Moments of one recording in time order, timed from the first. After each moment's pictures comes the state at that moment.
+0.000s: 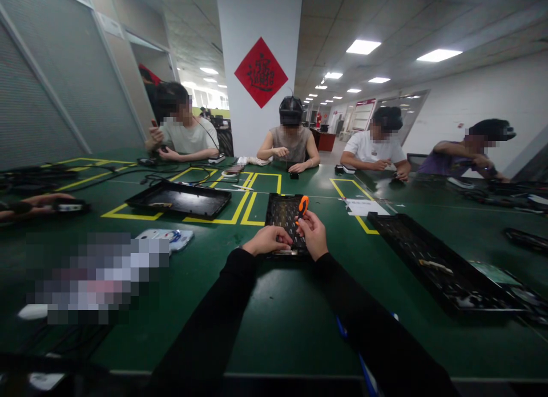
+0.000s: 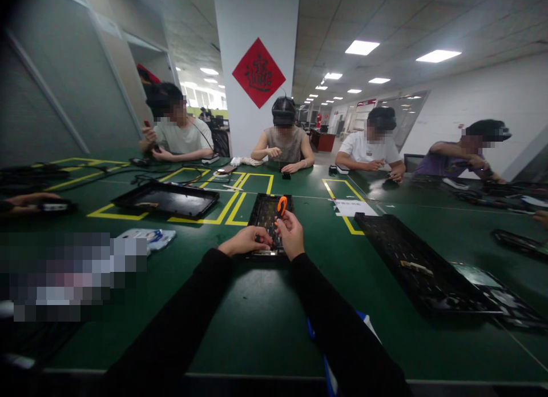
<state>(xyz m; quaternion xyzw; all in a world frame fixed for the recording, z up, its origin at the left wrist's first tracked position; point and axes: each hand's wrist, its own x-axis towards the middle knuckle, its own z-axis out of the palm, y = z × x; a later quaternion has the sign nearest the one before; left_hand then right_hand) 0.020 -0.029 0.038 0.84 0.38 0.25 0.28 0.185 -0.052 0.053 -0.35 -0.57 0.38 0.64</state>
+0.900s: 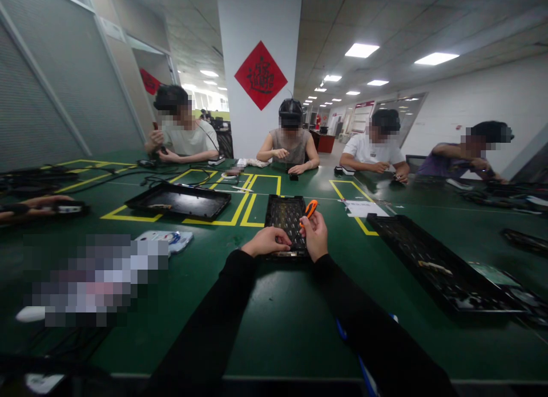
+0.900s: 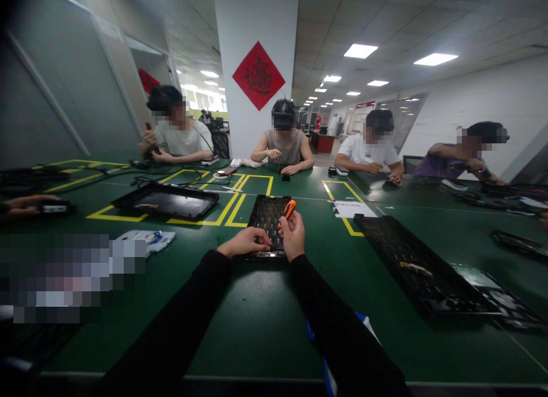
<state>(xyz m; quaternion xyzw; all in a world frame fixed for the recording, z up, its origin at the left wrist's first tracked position) 0.022 -0.030 0.037 0.83 0.39 0.25 0.29 0.186 -0.053 0.054 -0.36 -0.54 0.34 0.68</state>
